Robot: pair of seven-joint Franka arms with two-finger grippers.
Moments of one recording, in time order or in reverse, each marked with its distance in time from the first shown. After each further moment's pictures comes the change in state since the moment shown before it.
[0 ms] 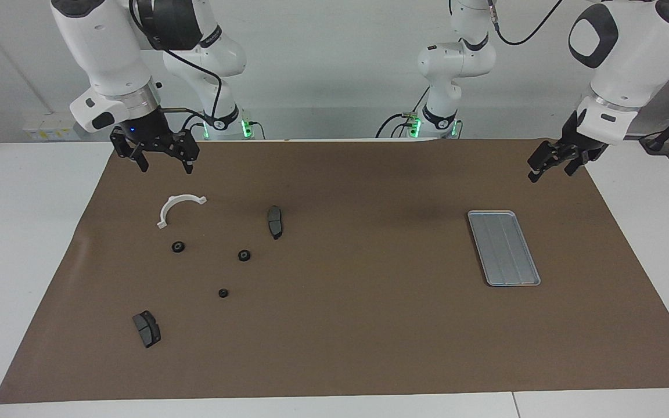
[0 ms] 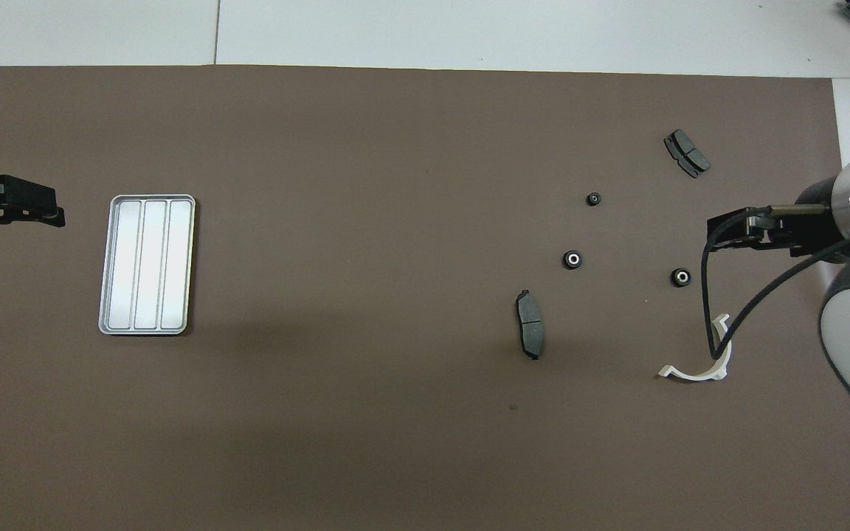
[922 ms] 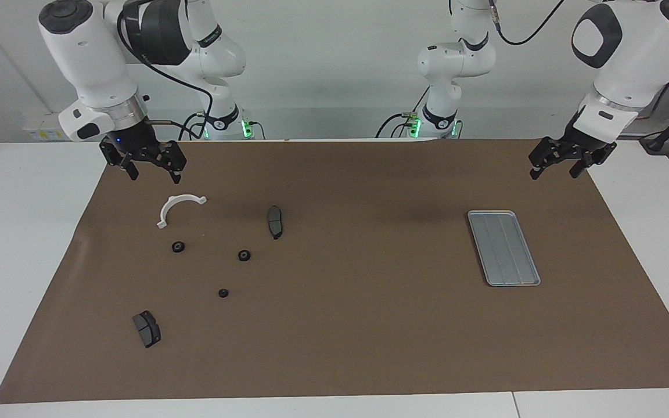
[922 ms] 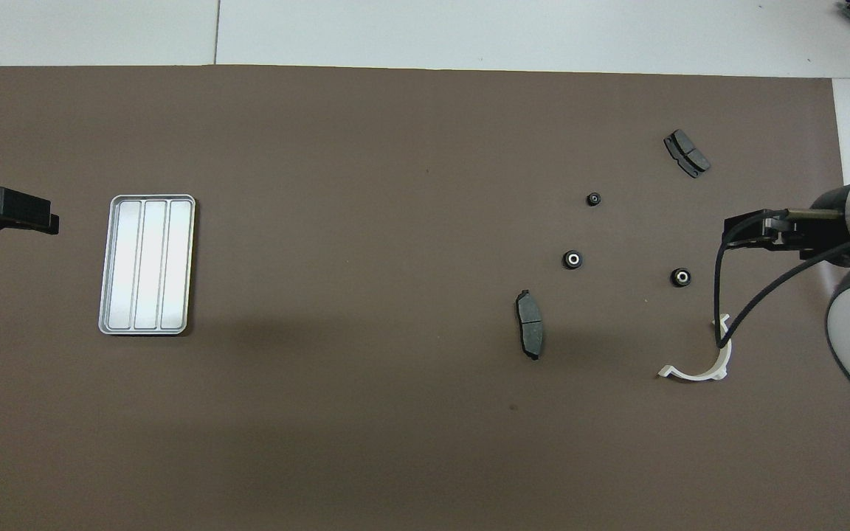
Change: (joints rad) left arm 0.002 0.000 0.009 0.000 0.000 -0.003 0.167; right arm -0.067 -0.031 -0.003 -0.140 0.006 0.145 -0.008
